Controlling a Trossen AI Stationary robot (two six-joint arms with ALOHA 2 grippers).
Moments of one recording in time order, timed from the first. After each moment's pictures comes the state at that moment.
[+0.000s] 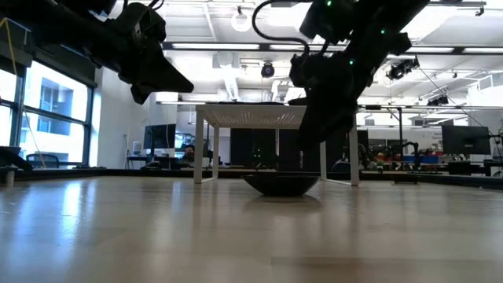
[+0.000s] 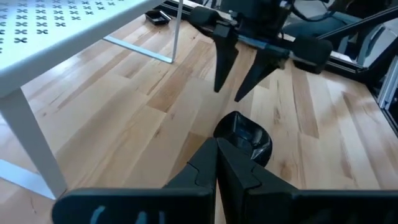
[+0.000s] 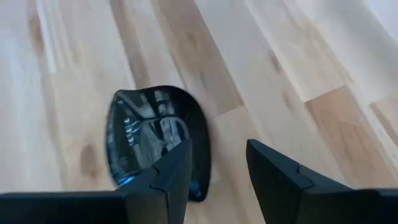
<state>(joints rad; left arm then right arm) -0.09 1.07 0.44 0.29 -0.26 -0.35 0.00 1.61 0.90 -0.20 0.05 0.43</state>
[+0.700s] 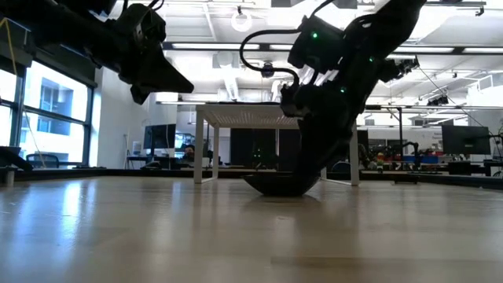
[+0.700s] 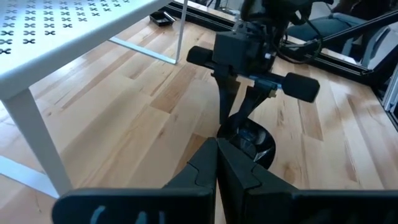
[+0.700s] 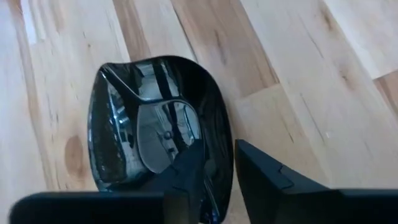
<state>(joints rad) -0.09 1.07 0.44 0.29 -0.27 -0.36 -0.01 1.77 0.90 -0.09 -0.06 0.44</state>
